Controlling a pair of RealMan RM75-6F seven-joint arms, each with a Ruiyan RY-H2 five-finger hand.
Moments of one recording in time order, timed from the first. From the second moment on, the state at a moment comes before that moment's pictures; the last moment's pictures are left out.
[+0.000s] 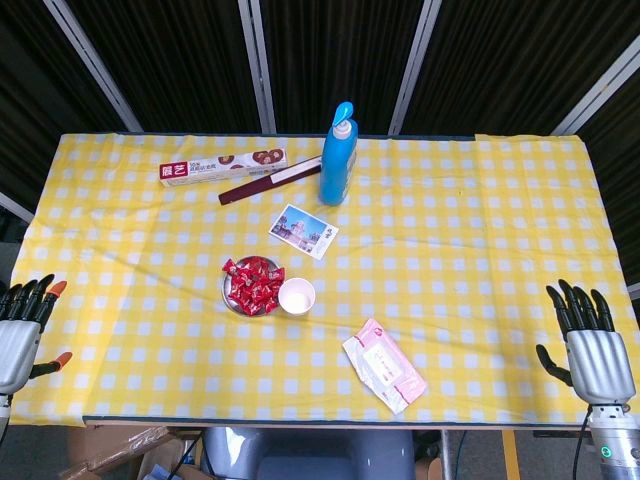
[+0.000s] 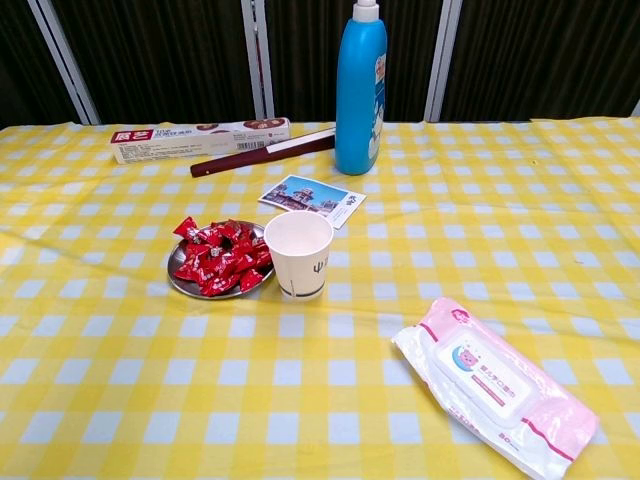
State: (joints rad) left arm -0.10 -1.11 -0.02 -1.62 1.49 1.43 0.16; right arm 0.08 -1.15 0.06 -1.60 -1.51 1.49 -0.12
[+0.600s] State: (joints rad) left arm -0.11 -1.10 -0.02 -1.63 1.47 1.41 0.15; right arm 0.07 -1.15 0.06 -1.61 -1.51 1.48 -0.12
